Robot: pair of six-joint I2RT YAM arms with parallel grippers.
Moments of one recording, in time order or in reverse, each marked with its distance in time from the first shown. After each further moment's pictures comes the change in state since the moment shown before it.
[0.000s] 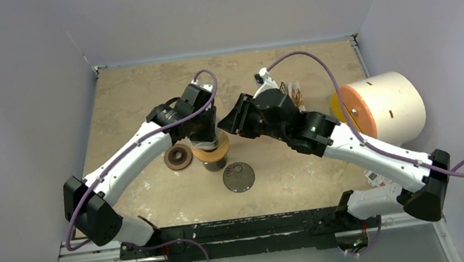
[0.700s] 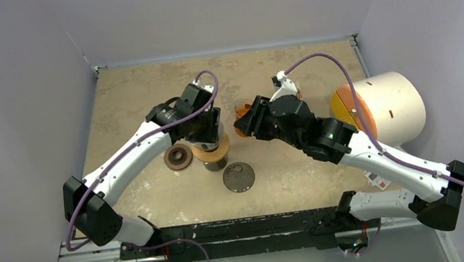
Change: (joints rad) left arm 0.000 0.005 0.005 -0.023 0.022 0.036; right arm -0.002 -0.156 -0.085 -0.066 0.142 -0.074
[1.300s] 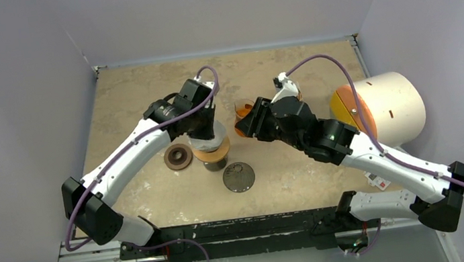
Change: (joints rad) left arm 0.000 0.007 0.064 -0.043 0.036 0.024; right arm 0.000 -0.016 -0.018 -0.001 0.002 0.000
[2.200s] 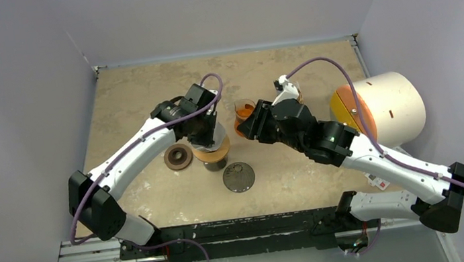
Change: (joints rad) left arm -0.004 0.035 -0.033 -0.031 0.004 0.004; right arm -0.001 -0.012 -0.034 0.001 0.000 0.000
